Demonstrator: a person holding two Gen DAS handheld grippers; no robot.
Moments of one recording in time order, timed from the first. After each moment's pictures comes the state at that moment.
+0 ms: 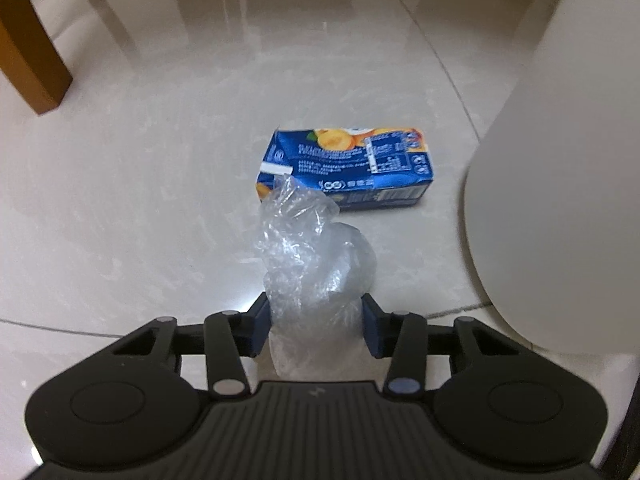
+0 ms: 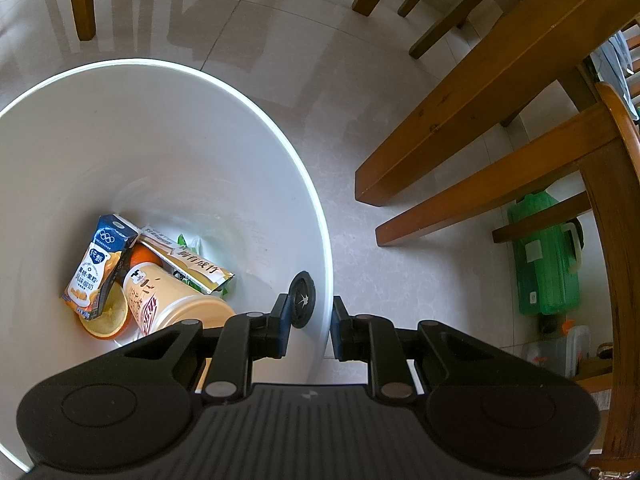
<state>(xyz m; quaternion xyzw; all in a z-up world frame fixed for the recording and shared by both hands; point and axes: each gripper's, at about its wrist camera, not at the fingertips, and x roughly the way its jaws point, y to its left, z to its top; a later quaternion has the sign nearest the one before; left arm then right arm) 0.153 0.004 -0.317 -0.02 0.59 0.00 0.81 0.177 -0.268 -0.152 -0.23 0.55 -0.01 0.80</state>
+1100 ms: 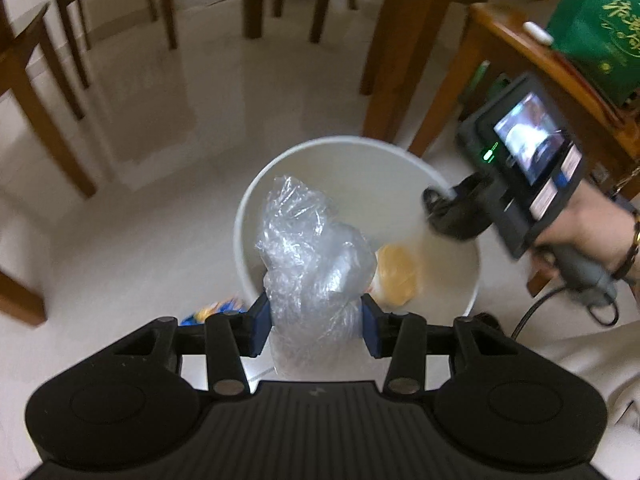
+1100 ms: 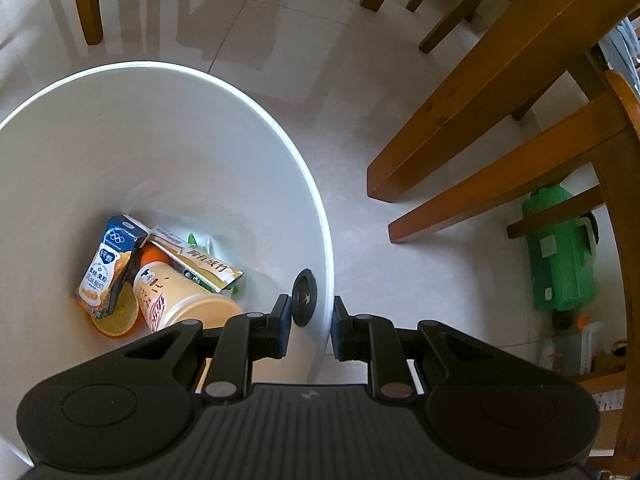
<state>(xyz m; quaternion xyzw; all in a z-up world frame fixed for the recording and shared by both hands) 0.169 -0.084 -0.033 0.06 0.51 -0.23 0.82 0.180 -0.276 -0.153 -0.21 0.56 0.01 0.80</state>
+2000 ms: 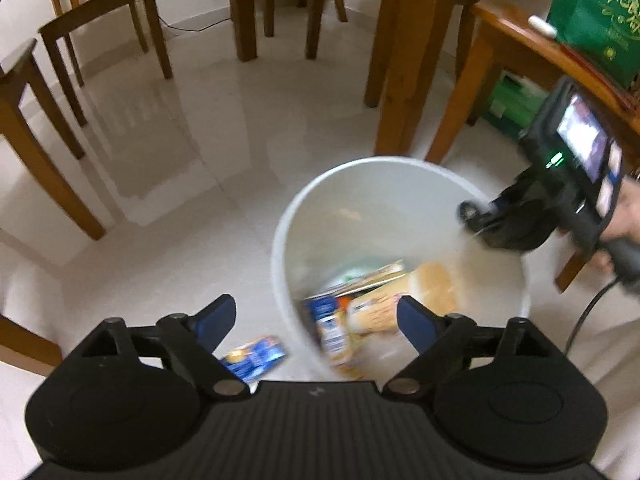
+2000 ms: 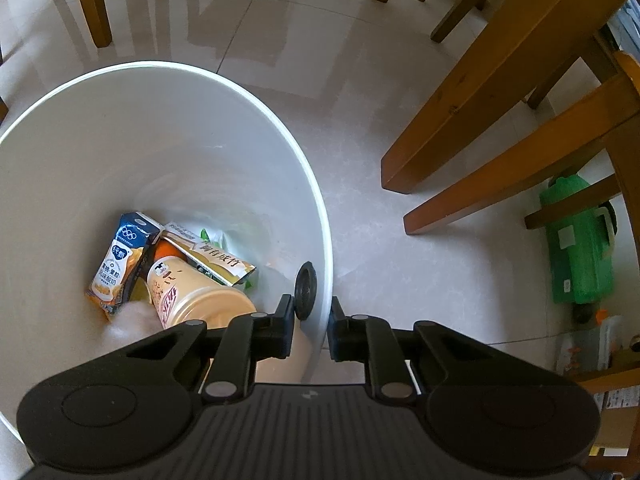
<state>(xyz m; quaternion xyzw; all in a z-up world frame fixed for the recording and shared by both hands) 0.200 -0.054 -0.050 0.11 0.48 -0.23 0.84 0.180 -0.287 -0.152 -0.18 0.57 0.03 0.80</state>
